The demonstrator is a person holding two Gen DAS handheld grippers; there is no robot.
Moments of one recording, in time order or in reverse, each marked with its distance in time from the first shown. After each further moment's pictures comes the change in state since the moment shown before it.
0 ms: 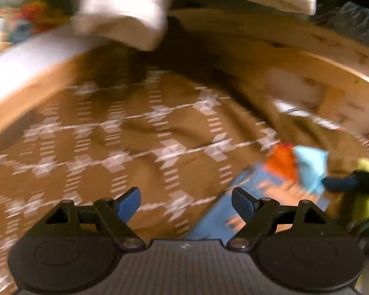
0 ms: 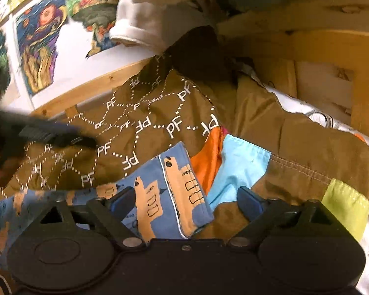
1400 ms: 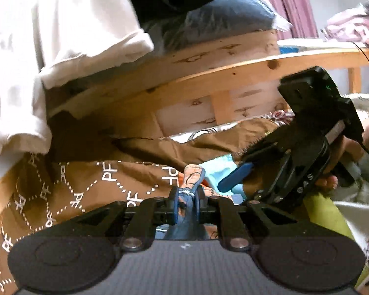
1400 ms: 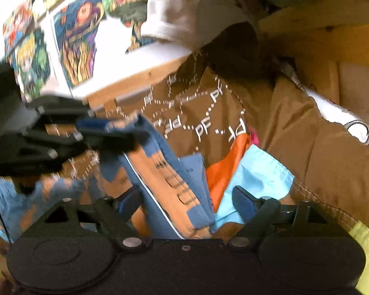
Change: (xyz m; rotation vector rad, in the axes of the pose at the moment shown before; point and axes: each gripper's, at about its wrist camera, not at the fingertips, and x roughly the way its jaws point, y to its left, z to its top) left arm -0.040 -0.079 -0.035 0.551 -0.311 -0.192; right arm 0.020 -0.024 0.010 -0.081 0.026 0.237
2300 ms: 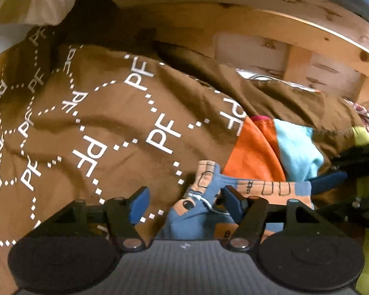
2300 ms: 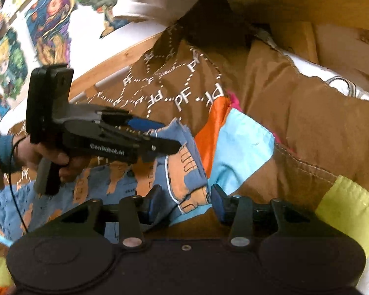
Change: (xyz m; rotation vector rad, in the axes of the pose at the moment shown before) left arm 0.098 0.066 -0.040 -0.435 0.314 0.002; right arm -0.009 0.000 -0.009 0.163 0.106 -0.065
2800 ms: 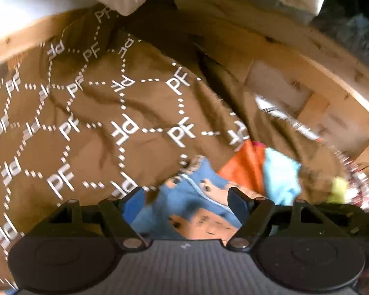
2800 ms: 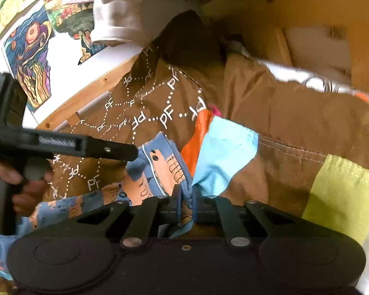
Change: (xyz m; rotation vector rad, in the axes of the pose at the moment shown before) left arm -0.062 0.002 0.004 -0.350 0.017 0.008; right arm -0.007 0.013 -0.007 0.079 -0.107 -0.097
